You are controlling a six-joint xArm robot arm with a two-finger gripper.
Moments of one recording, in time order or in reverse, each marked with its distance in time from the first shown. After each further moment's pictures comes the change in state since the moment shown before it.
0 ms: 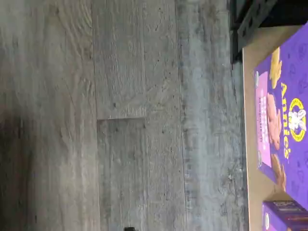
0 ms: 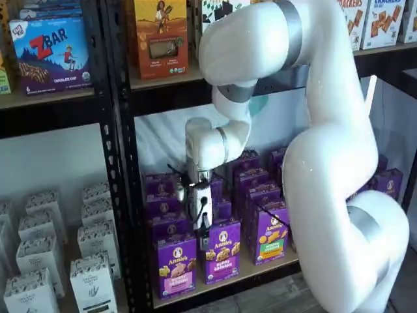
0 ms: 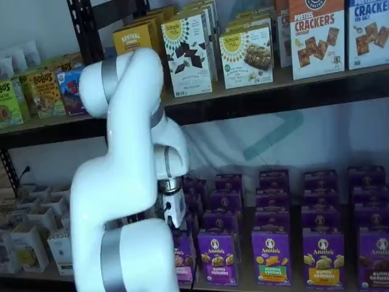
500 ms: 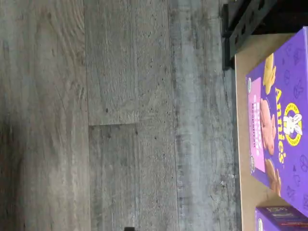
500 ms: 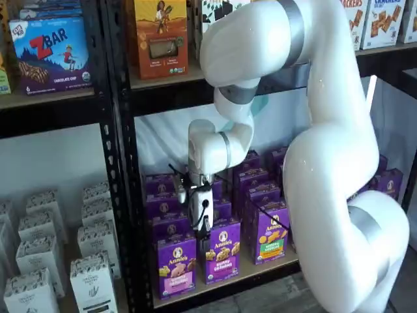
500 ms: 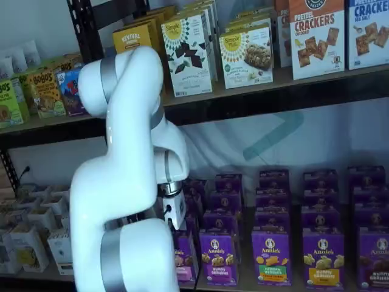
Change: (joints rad) arm 0.003 -0.015 0.053 0.034 -0.085 -0.031
